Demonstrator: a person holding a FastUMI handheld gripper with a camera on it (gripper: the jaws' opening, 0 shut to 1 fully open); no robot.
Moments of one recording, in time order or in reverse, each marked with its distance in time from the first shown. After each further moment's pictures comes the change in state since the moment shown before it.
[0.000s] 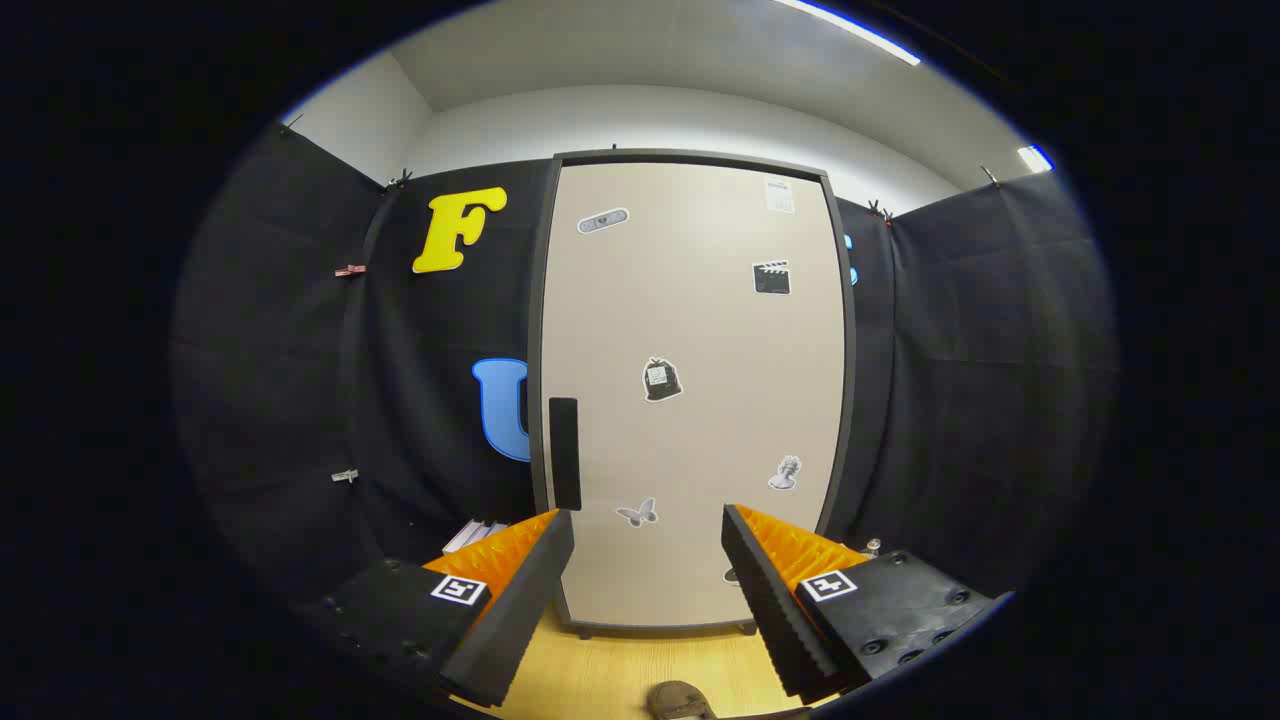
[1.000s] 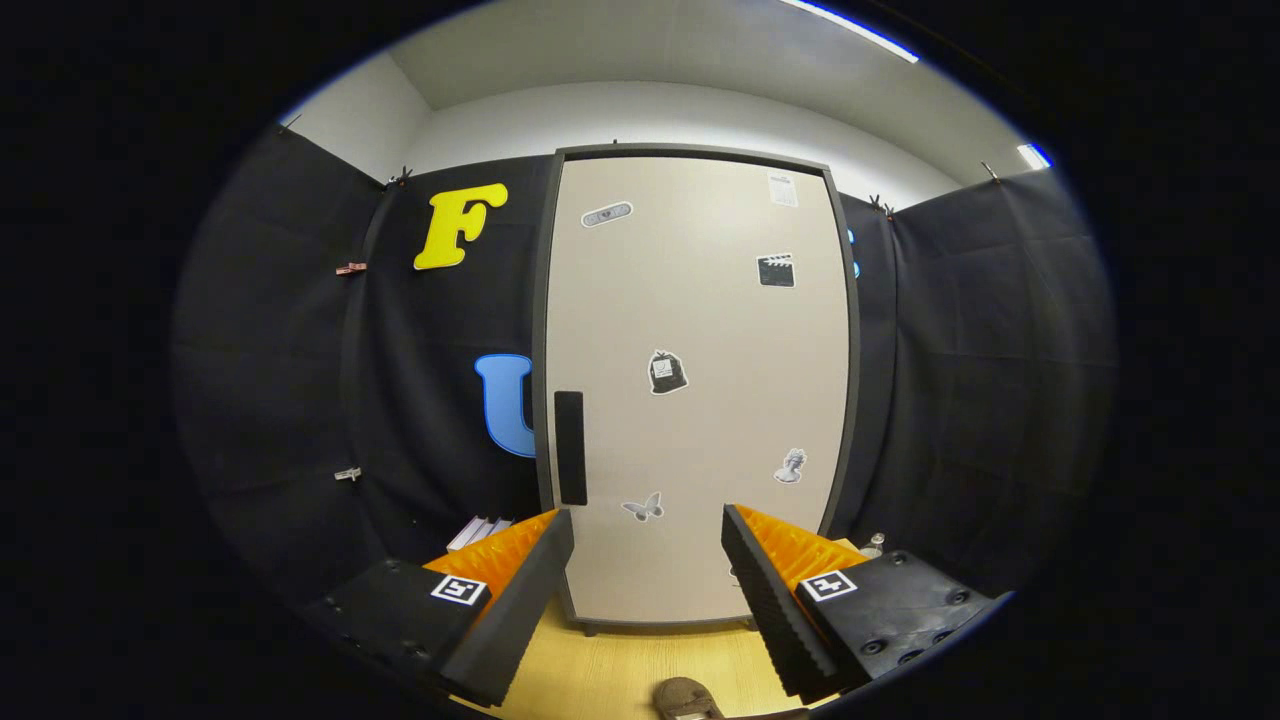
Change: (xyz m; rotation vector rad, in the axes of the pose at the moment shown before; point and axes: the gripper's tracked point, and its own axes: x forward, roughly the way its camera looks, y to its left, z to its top) arm 0.007 0.012 -0.003 0.011 0.018 0.012
